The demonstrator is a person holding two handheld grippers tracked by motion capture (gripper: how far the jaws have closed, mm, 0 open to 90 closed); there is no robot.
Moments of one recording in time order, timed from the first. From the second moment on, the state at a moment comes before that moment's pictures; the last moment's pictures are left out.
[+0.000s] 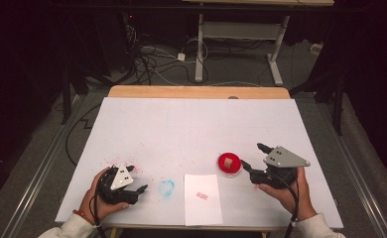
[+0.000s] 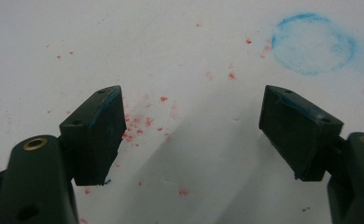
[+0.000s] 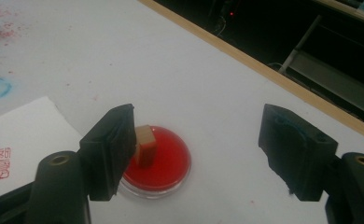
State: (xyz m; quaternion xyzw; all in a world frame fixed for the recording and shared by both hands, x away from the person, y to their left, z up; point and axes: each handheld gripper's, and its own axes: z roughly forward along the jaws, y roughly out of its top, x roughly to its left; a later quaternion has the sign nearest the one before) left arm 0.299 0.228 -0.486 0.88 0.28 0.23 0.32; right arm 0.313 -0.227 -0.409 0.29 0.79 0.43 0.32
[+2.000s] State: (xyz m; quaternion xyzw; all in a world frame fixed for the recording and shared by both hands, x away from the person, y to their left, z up) left arm 0.289 0.229 -0.481 0.87 0.27 0.24 0.33; right arm 0.280 -0.266 -0.460 0.31 0.80 0.40 0.33
